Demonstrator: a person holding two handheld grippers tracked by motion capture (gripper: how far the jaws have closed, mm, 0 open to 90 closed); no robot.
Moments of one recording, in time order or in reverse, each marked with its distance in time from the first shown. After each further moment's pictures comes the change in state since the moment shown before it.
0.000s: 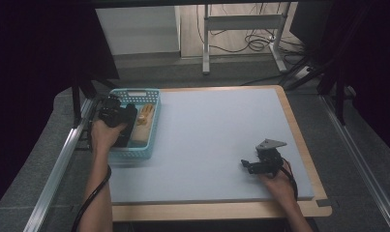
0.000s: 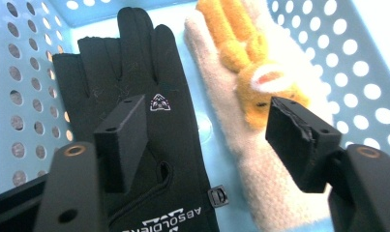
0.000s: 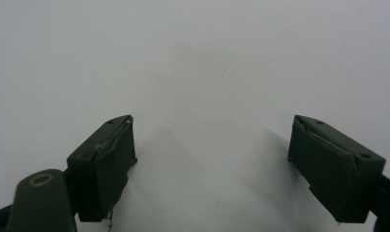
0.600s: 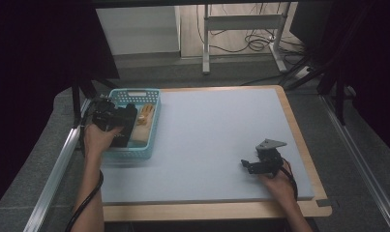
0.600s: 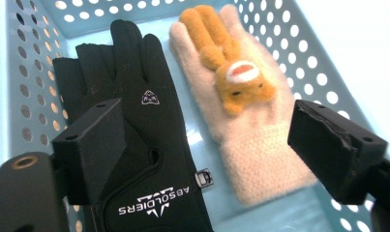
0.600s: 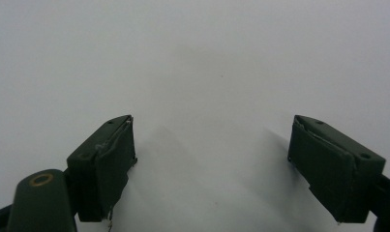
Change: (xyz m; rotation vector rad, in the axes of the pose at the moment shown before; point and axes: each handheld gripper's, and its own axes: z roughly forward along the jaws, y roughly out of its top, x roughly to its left) left arm 0.003 -0.017 -0.024 -0.083 -0.070 0.010; right arm 0.000 0.000 0.000 0.000 -0.001 0.002
